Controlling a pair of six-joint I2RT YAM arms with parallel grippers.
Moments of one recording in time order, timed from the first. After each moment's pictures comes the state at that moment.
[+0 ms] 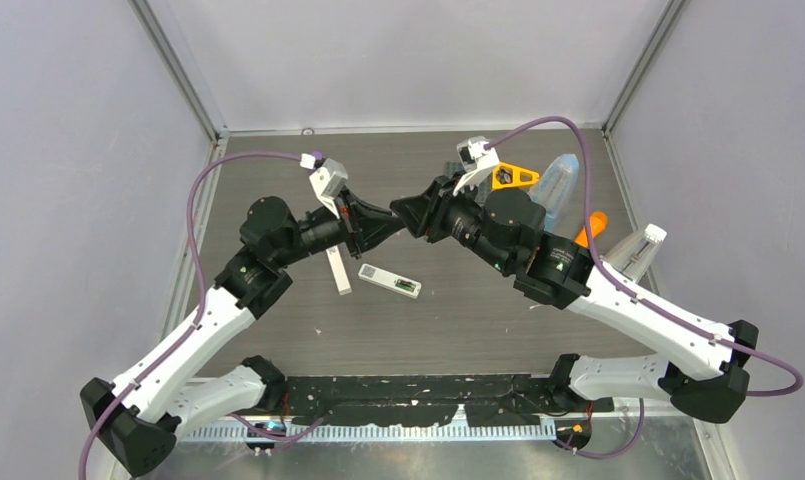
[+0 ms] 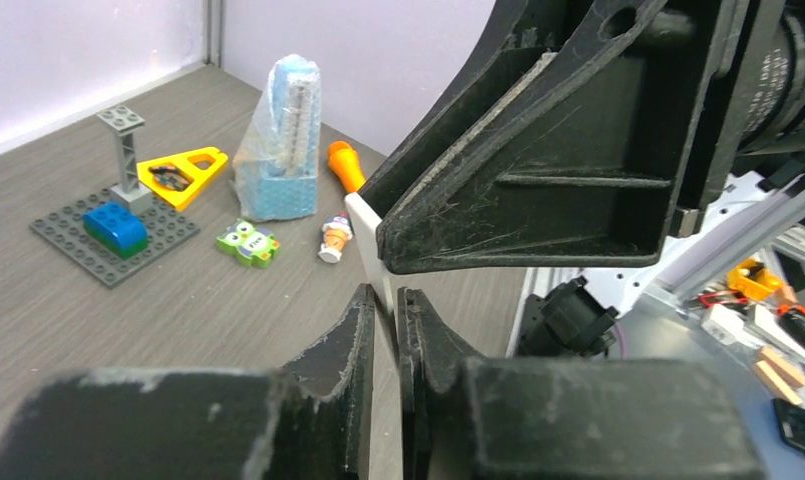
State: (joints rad) left arm -0.65 0.95 0.93 0.12 0.53 -0.36; right arm 1.03 1.14 1.27 -0.17 0.25 0.52
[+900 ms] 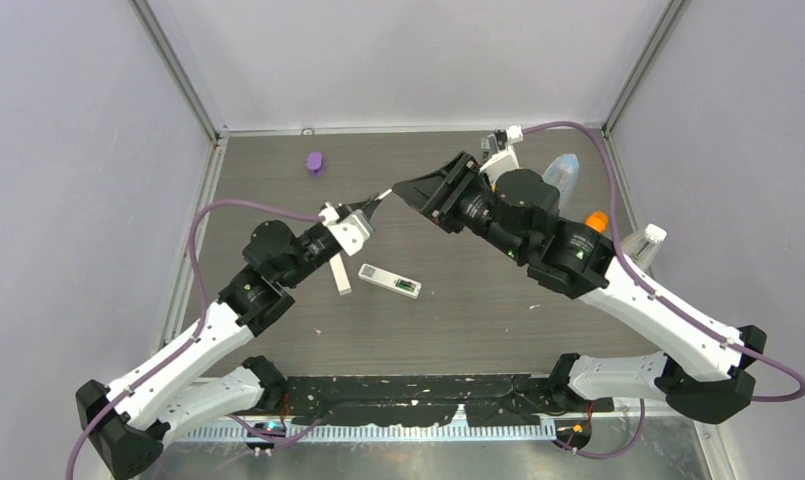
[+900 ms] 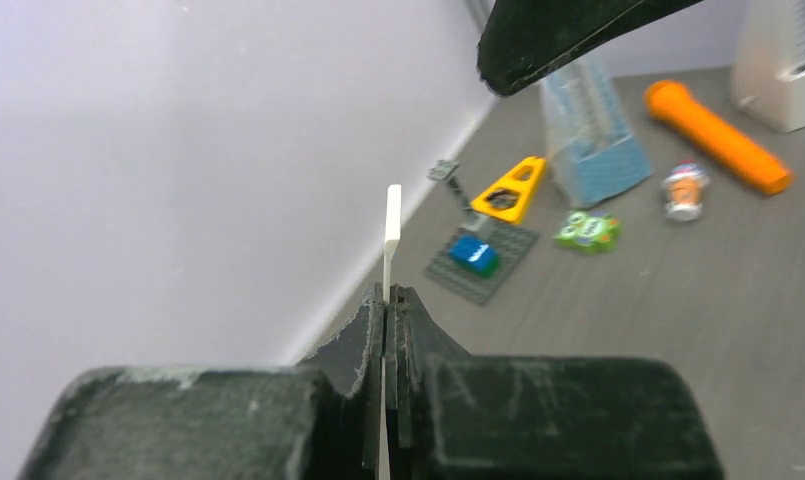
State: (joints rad) left arm -0.73 0.88 0.84 0.16 0.18 0.47; right arm 0.98 1.15 1.42 -0.38 0.25 1.07
